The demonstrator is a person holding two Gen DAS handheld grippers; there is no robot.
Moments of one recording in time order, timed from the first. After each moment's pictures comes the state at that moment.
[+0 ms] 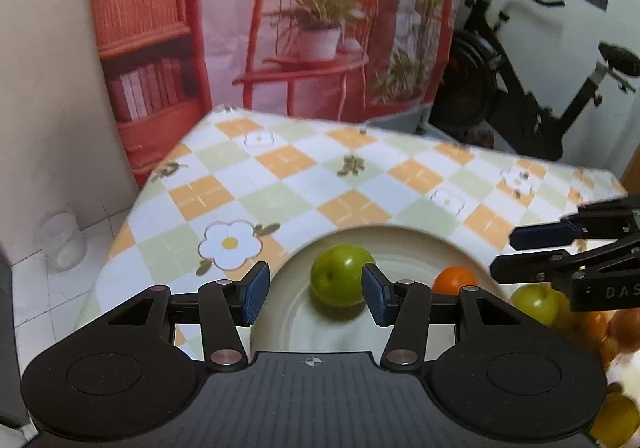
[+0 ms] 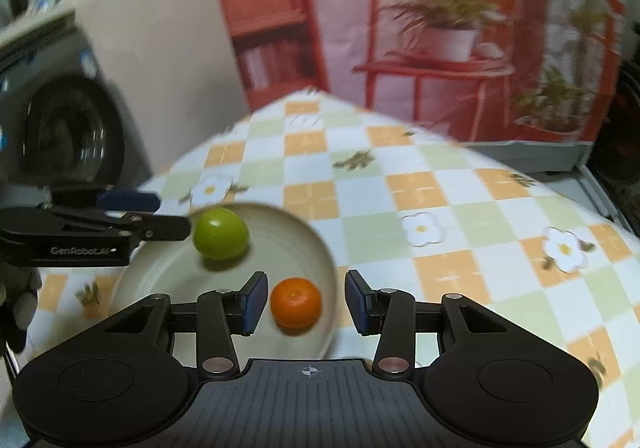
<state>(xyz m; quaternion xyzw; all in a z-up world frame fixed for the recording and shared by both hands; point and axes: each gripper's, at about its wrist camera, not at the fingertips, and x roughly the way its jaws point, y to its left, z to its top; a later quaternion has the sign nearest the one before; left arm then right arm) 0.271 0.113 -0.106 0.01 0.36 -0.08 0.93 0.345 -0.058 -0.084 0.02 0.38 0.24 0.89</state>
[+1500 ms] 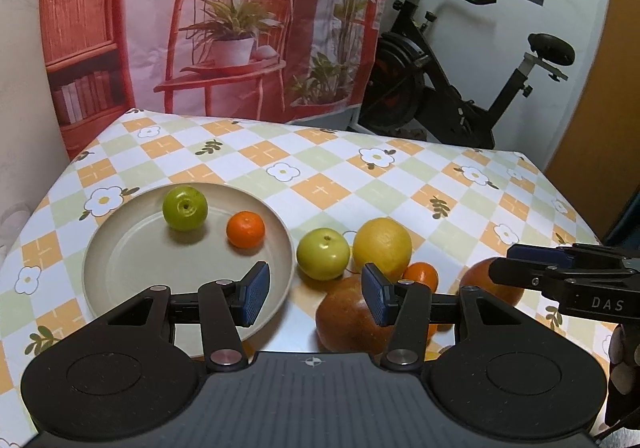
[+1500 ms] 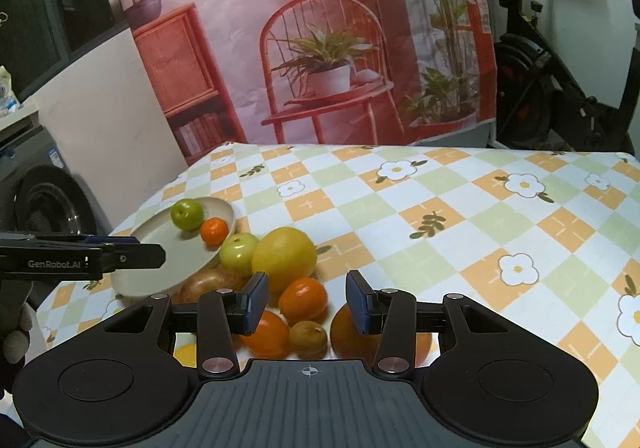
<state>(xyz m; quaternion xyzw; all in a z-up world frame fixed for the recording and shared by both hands) 0.171 -0.007 -0.101 0.00 0.35 -0.15 0.93 0.179 -0.211 -0.093 0.12 0.31 0.15 0.93</state>
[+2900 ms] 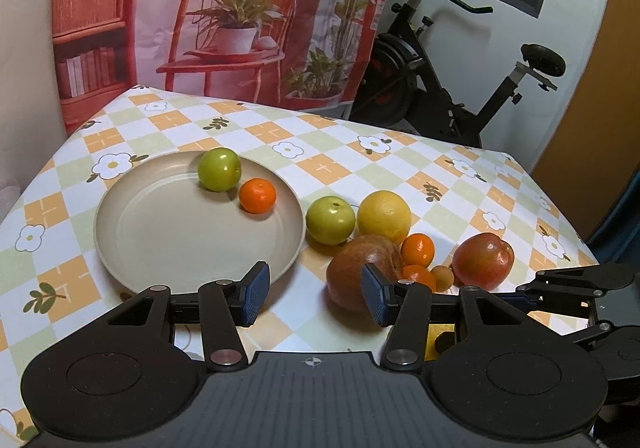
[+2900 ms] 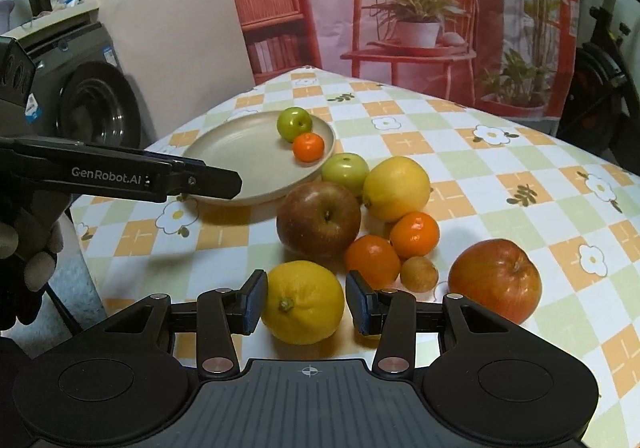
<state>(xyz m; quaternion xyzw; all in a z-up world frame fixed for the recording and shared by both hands) 0.146 0.023 -0.115 -0.03 0.35 -0.16 0.92 0.154 -0.130 -0.095 0.01 0.38 0.24 0.89</state>
